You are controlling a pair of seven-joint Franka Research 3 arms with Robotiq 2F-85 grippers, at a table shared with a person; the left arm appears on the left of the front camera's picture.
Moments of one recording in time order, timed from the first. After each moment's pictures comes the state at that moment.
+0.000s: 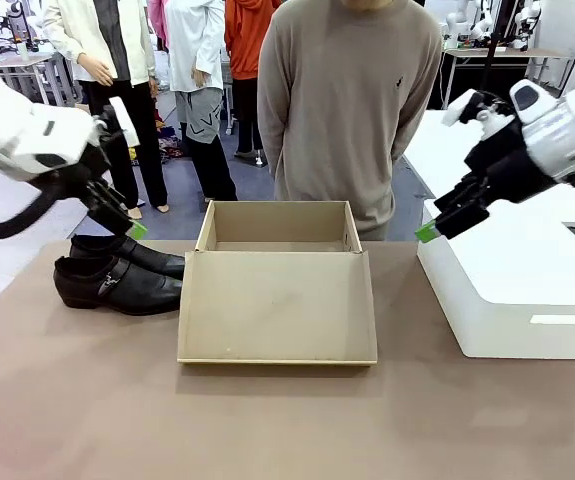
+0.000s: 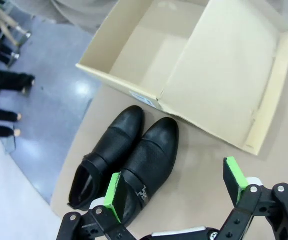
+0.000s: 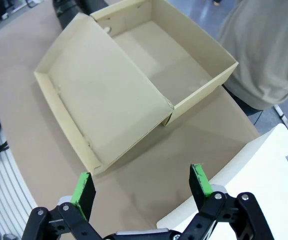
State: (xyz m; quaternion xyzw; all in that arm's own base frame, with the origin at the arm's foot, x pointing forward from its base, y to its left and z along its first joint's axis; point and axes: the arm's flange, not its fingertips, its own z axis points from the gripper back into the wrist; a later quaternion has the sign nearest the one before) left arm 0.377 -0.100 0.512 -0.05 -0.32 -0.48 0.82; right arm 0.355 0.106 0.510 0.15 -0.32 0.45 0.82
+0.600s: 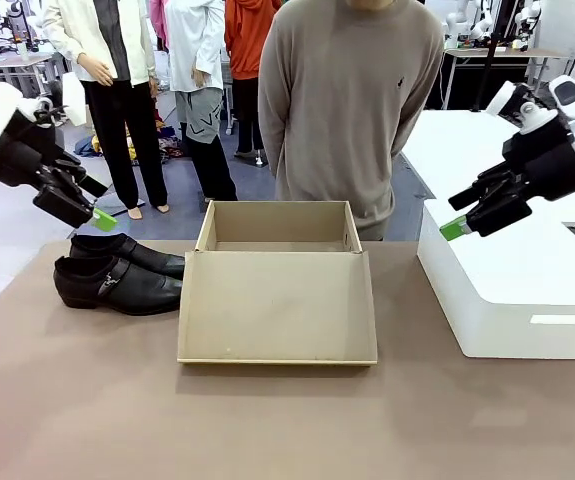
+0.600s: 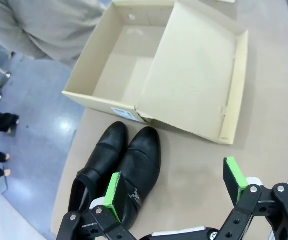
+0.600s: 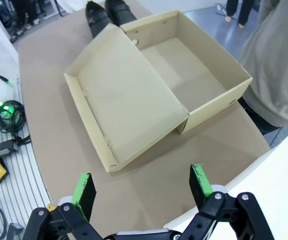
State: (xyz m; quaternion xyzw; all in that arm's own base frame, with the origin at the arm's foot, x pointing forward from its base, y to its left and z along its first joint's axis) left arm 0.359 -0.057 0.536 -0.12 -0.33 -0.53 0.77; right arm 0.348 0.070 0.515 0.22 -0.33 0.48 0.78
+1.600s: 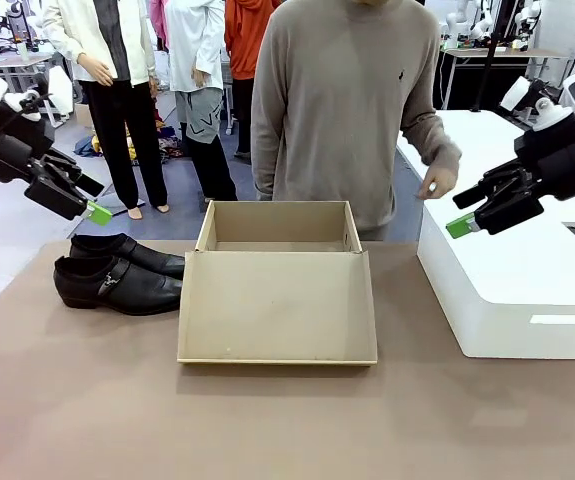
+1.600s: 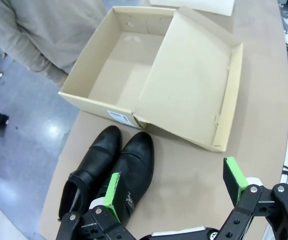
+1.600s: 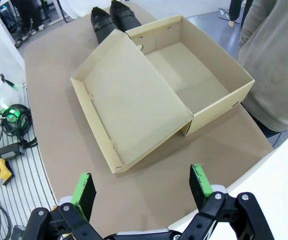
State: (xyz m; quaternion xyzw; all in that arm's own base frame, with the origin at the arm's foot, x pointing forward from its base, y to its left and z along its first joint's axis) left arm 0.366 -0.047 0.538 -0.16 -0.33 -0.51 0.77; right arm 0.342 0.064 0.517 0.23 -0.34 0.47 0.78
